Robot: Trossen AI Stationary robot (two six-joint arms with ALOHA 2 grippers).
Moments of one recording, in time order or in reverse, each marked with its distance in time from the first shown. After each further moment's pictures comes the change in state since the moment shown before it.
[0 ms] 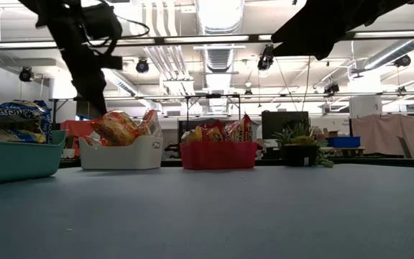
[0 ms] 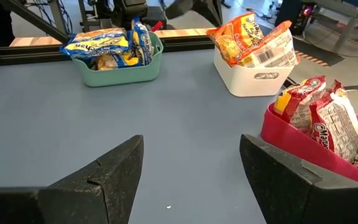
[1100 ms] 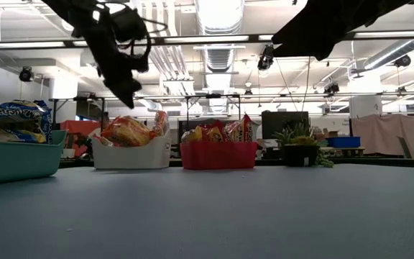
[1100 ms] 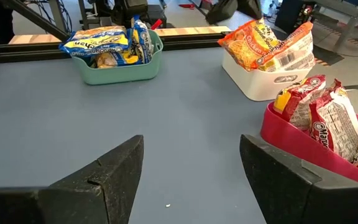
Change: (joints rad) left arm 0.035 0.227 0.133 0.224 -0.157 0.027; right arm 0.000 0.000 0.000 -0.006 0.000 -0.002
